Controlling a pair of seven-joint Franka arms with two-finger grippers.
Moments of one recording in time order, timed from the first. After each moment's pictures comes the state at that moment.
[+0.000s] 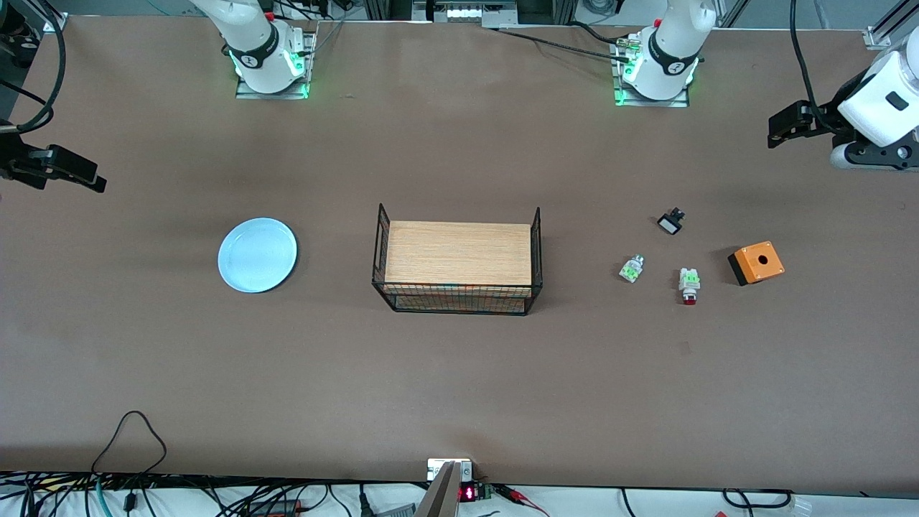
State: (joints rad) left arm -0.03 -0.06 0.00 -1.65 0.04 1.41 0.01; right arm -0.02 0.06 -0.06 -1.57 0.03 1.58 -0.03
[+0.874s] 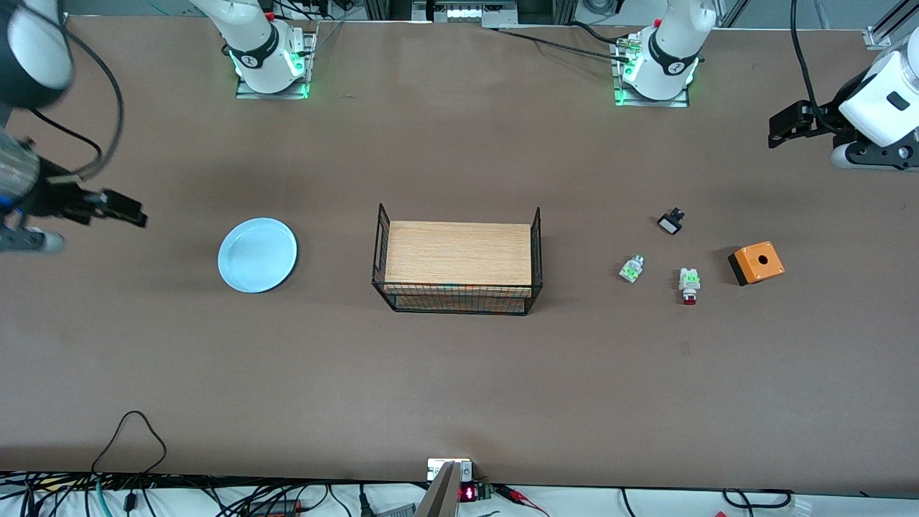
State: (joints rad) left arm -0.03 -0.06 0.00 -1.65 0.04 1.41 0.01; right arm 0.01 0.19 -0.05 -1.64 0.03 1.77 0.00
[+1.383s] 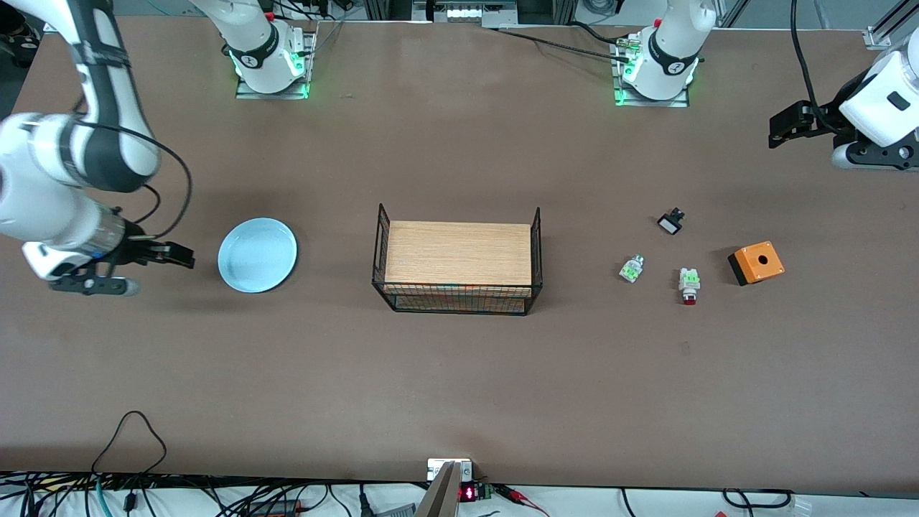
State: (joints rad) left arm -0.03 -0.06 0.00 -1.65 0.04 1.41 0.01; right arm 0.00 0.27 -0.05 -1.96 0.00 2.22 0.00
